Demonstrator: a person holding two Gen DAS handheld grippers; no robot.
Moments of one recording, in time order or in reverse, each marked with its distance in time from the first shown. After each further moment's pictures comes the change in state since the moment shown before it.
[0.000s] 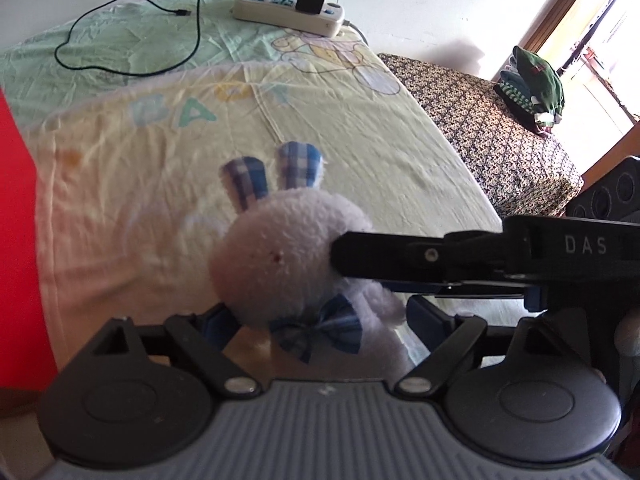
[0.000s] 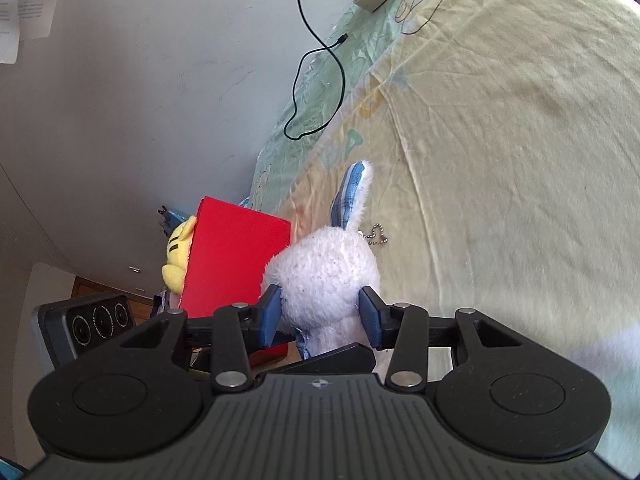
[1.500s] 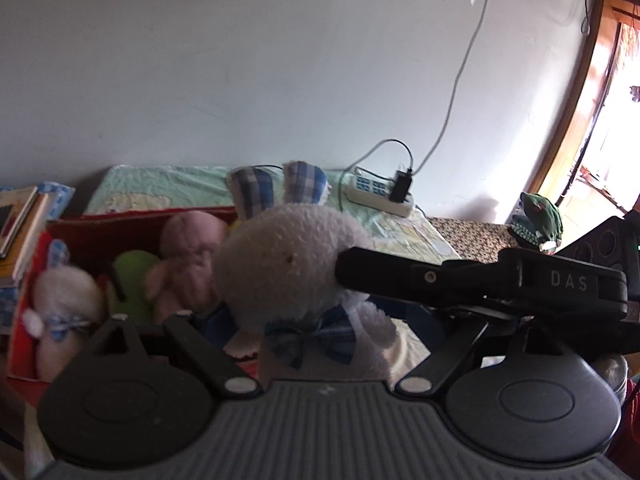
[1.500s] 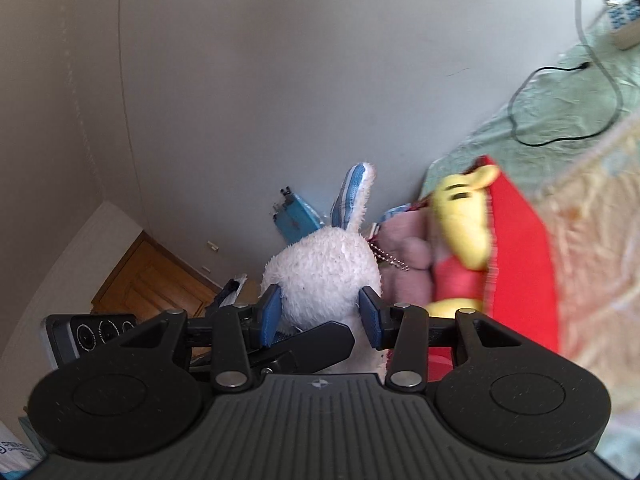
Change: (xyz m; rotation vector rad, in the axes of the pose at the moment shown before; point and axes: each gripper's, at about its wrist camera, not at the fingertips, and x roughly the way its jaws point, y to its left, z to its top) left arm -0.252 0.145 -0.068 -0.026 -0.486 0.084; right arm 0.120 0.216 -0.092 -0.322 -0.105 0.253
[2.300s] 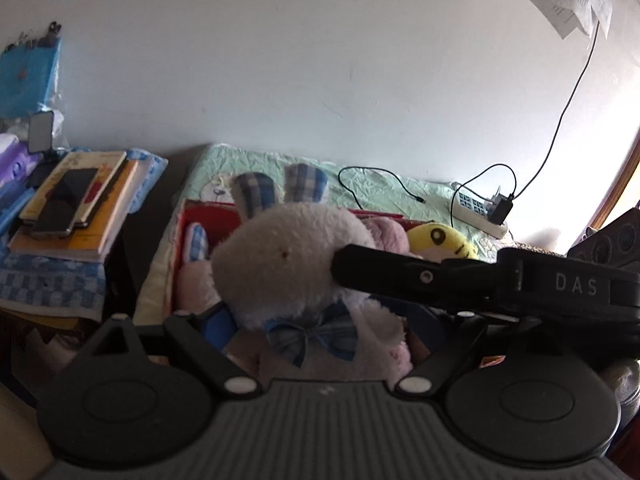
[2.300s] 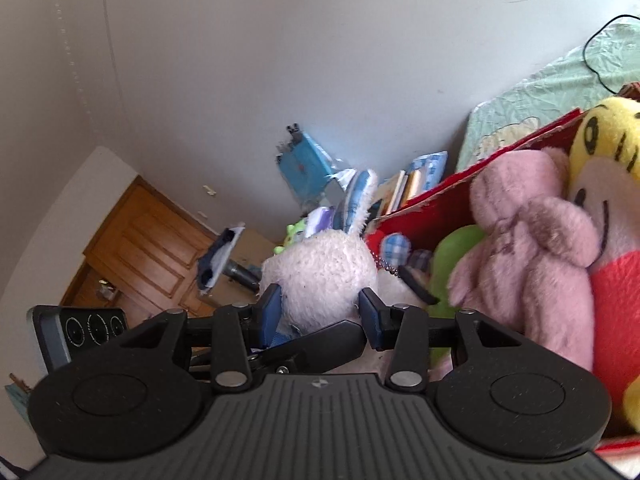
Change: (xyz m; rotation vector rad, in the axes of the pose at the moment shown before) left arm -0.001 0.127 0.009 -0.141 0.020 0.145; right arm 0.117 0.016 -0.008 -0.032 0.161 -0.023
